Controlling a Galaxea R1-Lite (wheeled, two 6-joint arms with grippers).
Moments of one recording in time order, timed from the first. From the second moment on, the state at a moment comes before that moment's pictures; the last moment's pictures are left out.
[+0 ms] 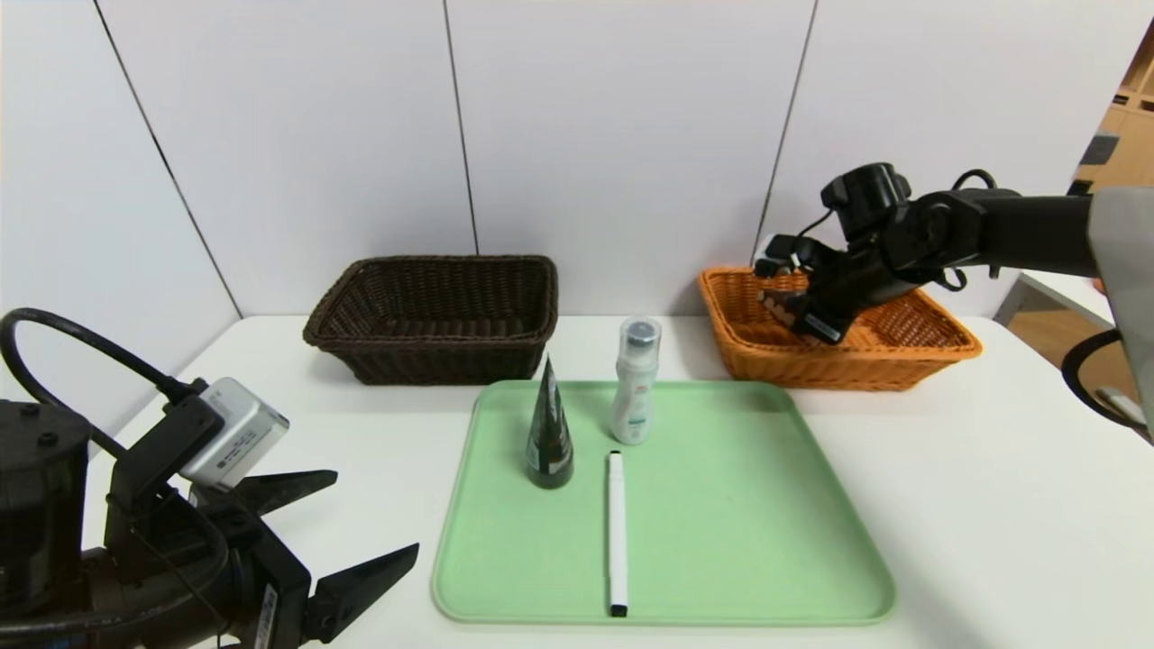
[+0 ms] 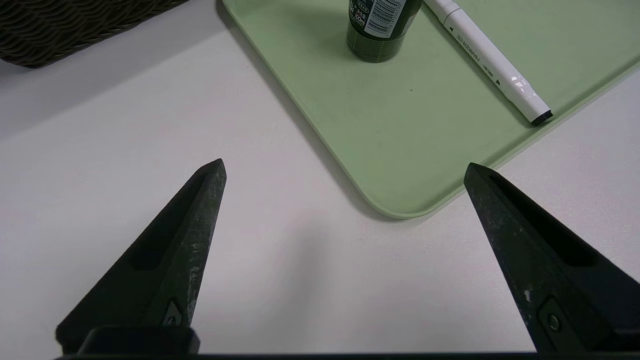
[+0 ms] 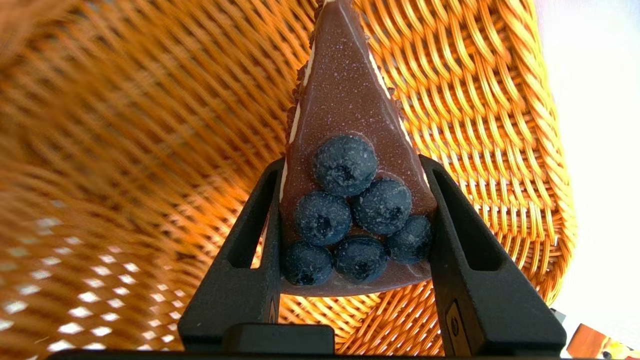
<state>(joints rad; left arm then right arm) -0.56 1.16 -0.43 -0.30 -0.05 0.00 0.12 2.26 -1.96 0.49 -0.12 -0.88</state>
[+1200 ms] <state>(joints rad) -0.56 1.17 -0.43 -0.30 -0.05 0.00 0.12 2.18 -1.94 0.51 -0.12 -0.89</state>
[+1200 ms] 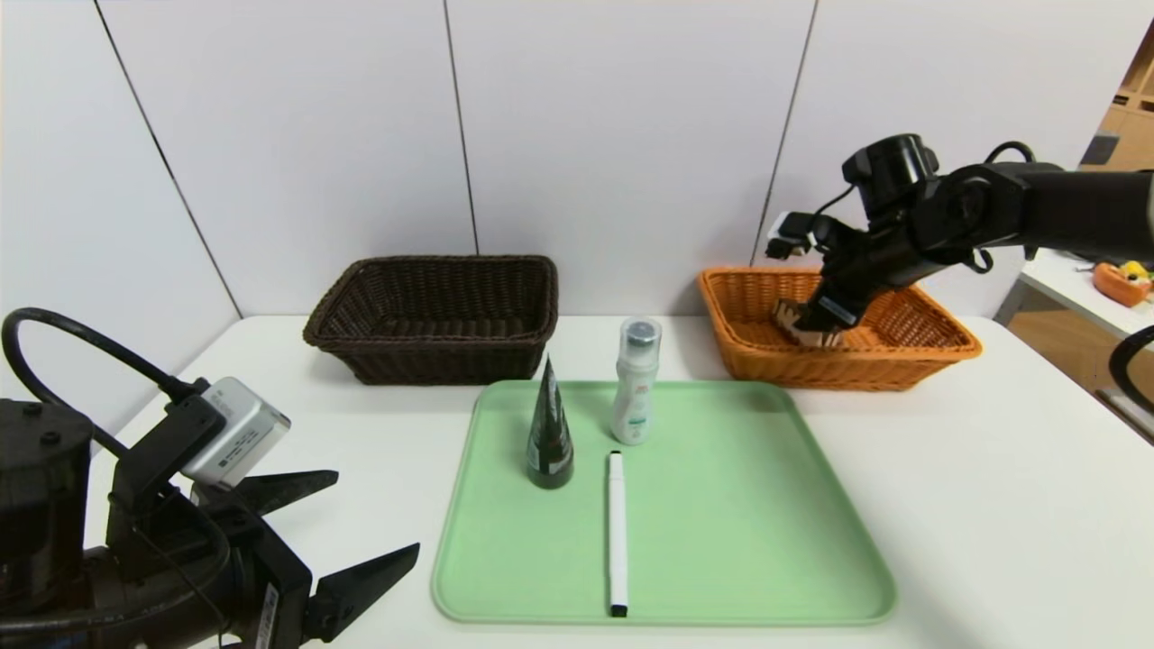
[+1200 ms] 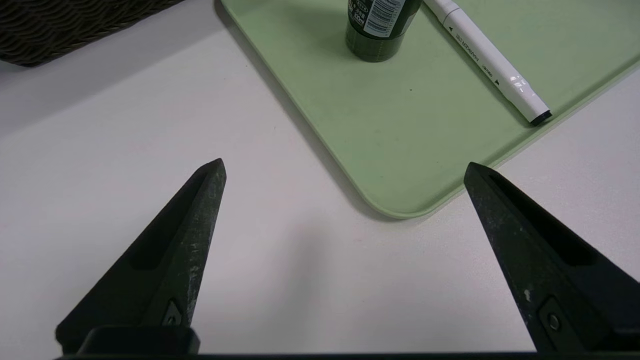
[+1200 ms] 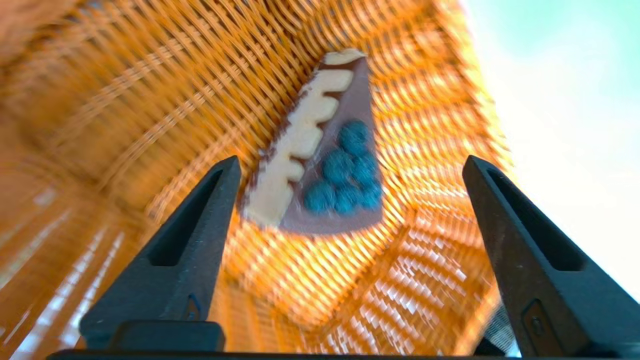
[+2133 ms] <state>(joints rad) -0.56 1.15 -0.42 -0.30 -0.05 0.00 0.23 1.58 -1.55 0.50 -0.12 -0.89</state>
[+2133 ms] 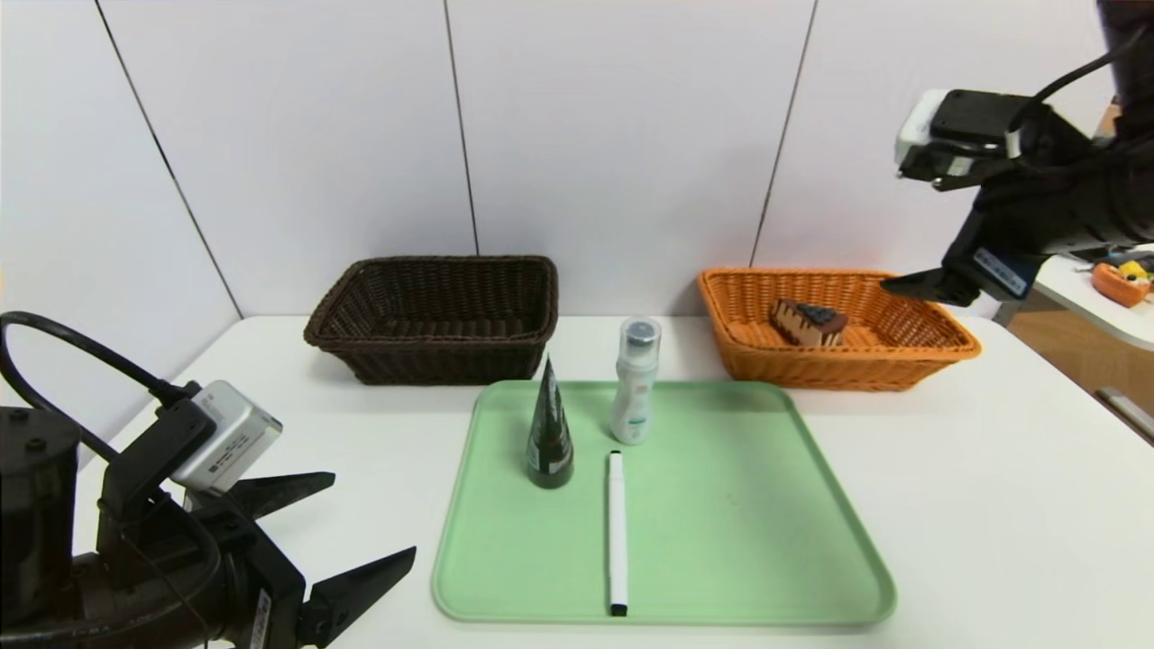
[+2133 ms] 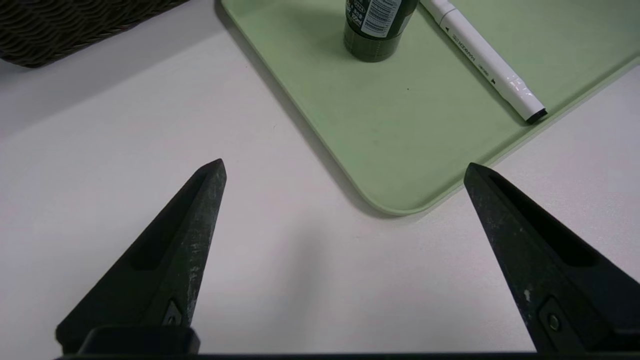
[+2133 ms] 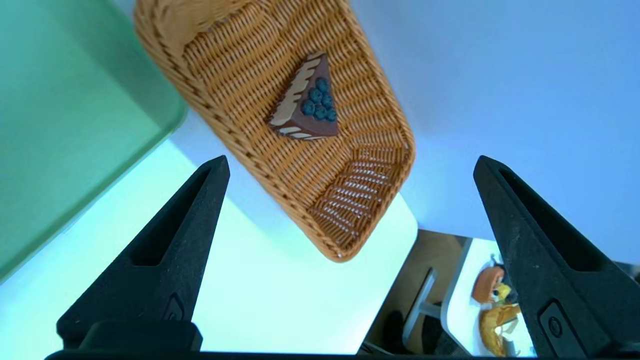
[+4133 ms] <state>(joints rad) -0.56 1.08 -0.35 -0.30 -0.05 -0.01 0.44 1.12 -0.45 -0.53 -0.21 -0.31</state>
